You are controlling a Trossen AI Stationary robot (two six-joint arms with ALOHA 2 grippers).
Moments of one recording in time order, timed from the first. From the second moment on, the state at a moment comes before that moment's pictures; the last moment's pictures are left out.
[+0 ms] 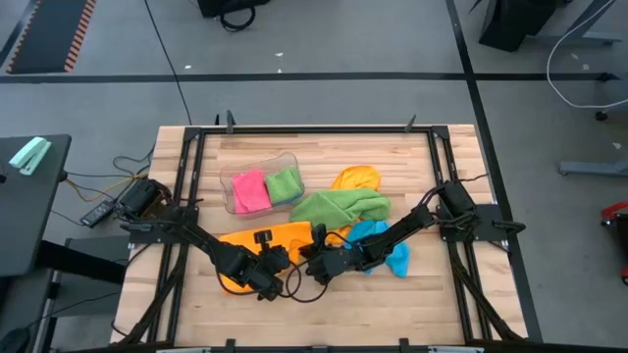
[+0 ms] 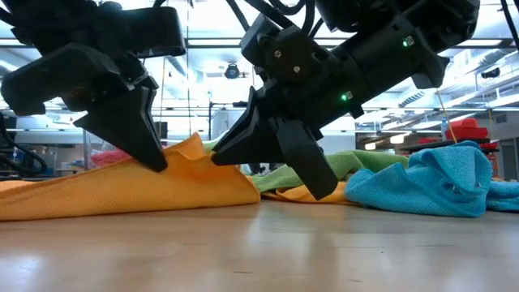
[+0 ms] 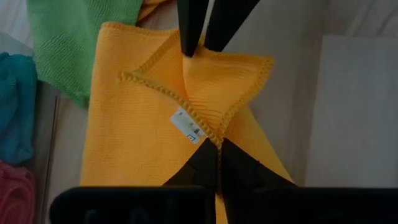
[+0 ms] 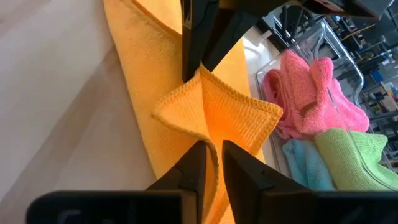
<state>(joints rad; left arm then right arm) -0.57 1.77 1.02 -0.47 -0.59 -0.62 0.37 2.08 1.08 0.44 0.58 -0.47</state>
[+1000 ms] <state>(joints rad) -0.59 1.82 1.02 -0.26 -0.49 -0.43 0.40 1.99 1.08 0.06 0.46 -0.31</state>
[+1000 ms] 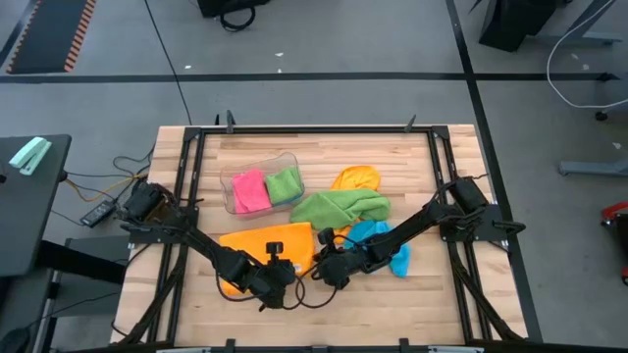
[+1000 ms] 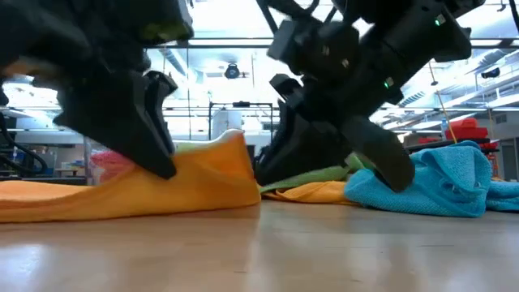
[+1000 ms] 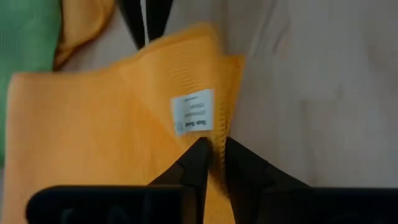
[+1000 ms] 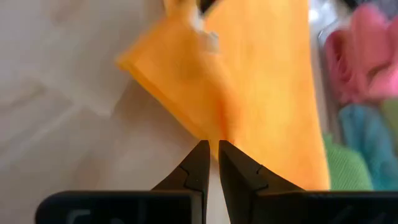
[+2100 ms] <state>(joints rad) -0.64 1.85 1.02 -0.08 -0.38 -0.29 0.45 1.85 1.08 -0.22 0.36 0.01</state>
